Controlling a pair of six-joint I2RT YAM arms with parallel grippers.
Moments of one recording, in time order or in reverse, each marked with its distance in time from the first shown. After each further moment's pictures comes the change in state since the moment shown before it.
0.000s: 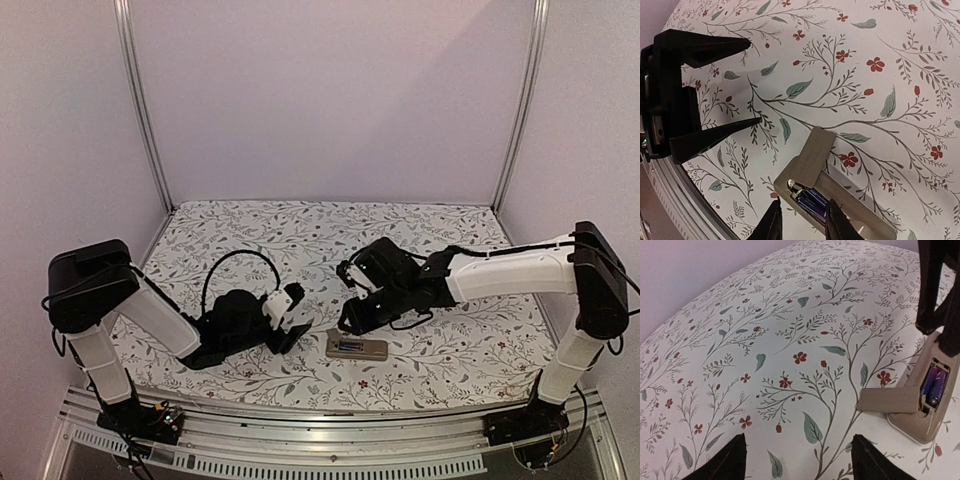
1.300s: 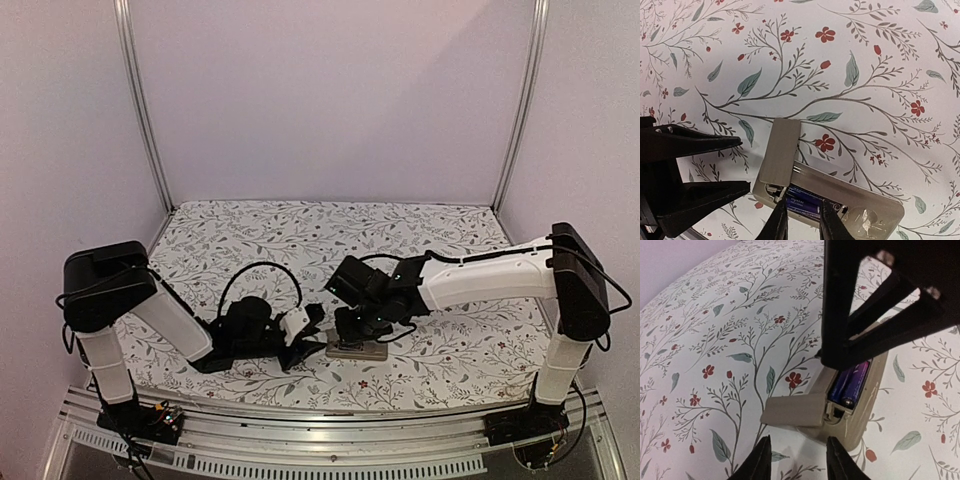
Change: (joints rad) left arm -0.059 0.083 0.049 -0.002 0.251 0.020; right arm 0.140 0.130 0.160 -0.251 0.290 0.340
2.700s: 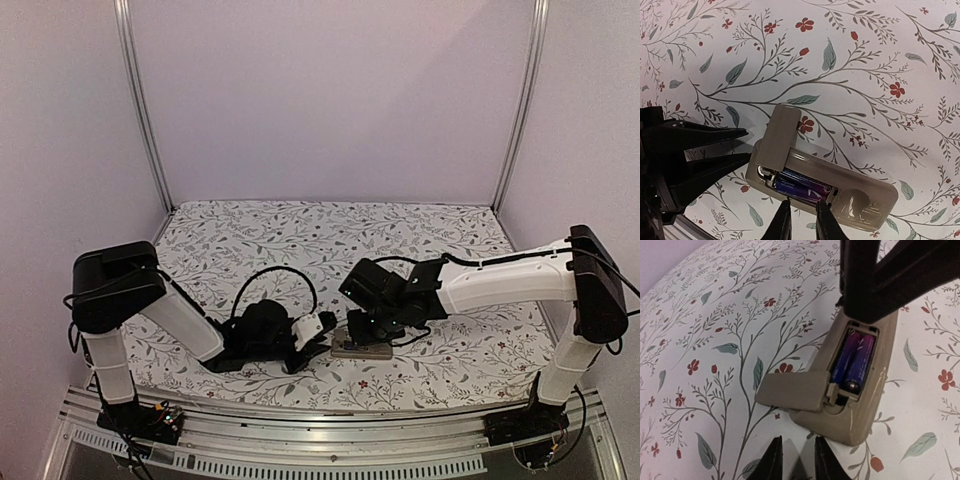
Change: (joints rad) left arm -0.039 0.045 0.080 -0.136 -0.057 0.045; right arm -0.002 -0.103 -0.104 0.014 0.010 0.013
